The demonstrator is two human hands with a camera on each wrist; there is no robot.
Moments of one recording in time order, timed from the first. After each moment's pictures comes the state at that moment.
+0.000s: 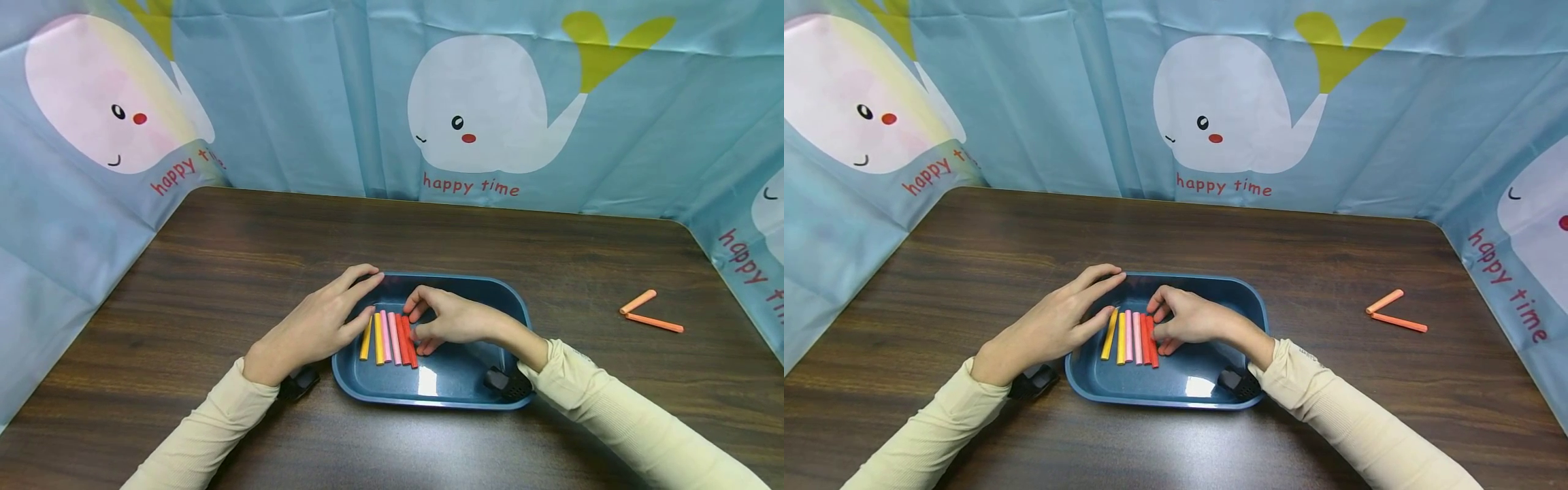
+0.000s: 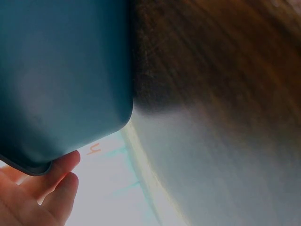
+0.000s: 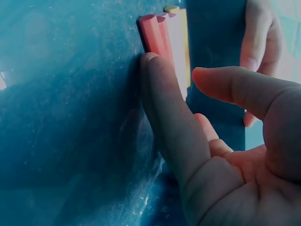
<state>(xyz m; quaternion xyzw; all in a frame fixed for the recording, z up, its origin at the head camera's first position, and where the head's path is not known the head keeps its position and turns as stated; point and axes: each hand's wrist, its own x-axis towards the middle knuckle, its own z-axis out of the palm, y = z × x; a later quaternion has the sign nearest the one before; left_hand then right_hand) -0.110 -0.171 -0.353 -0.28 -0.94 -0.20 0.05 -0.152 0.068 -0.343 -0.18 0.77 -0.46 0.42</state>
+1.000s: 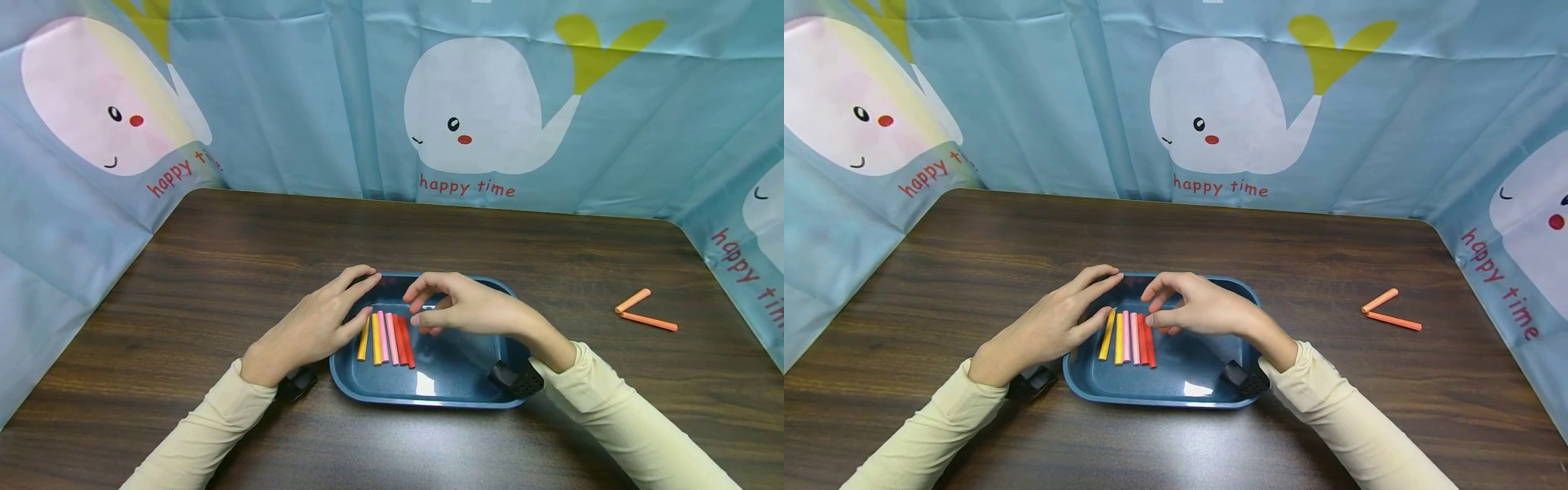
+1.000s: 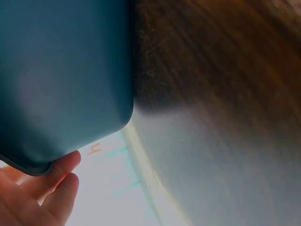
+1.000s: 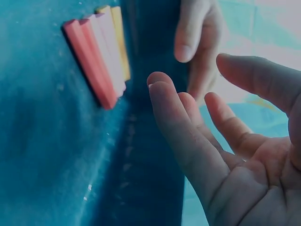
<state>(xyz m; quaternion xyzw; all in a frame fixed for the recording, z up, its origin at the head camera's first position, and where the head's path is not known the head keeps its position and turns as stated) -0.109 -0.171 -0.353 -0.28 -0.94 -0.21 0.04 -0.147 0.087 -0.307 -0.28 0.78 -0.45 0.33</state>
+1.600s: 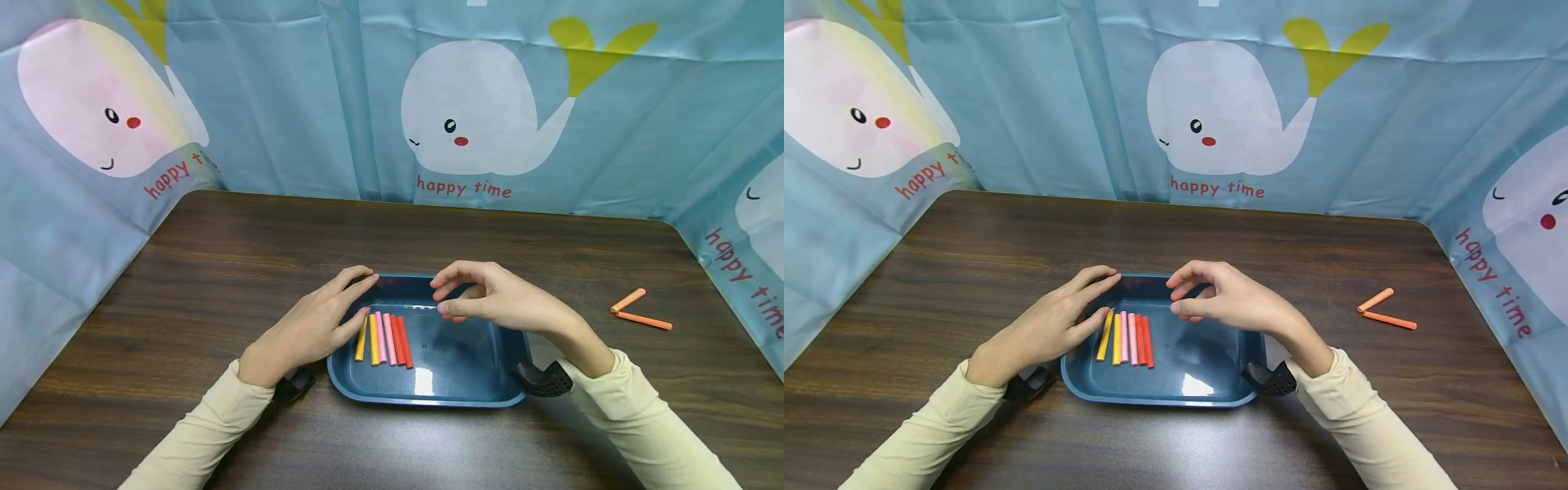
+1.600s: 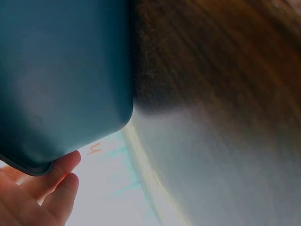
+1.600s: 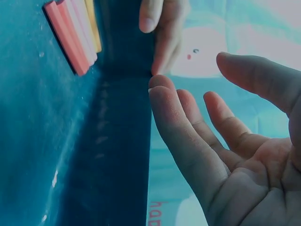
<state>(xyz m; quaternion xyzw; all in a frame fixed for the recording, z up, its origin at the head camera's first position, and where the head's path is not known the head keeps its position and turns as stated) -0.108 -0.170 -0.351 -0.27 -0.94 -0.21 0.03 -0.145 0.121 -0.290 -0.24 0.79 -0.48 0.29</state>
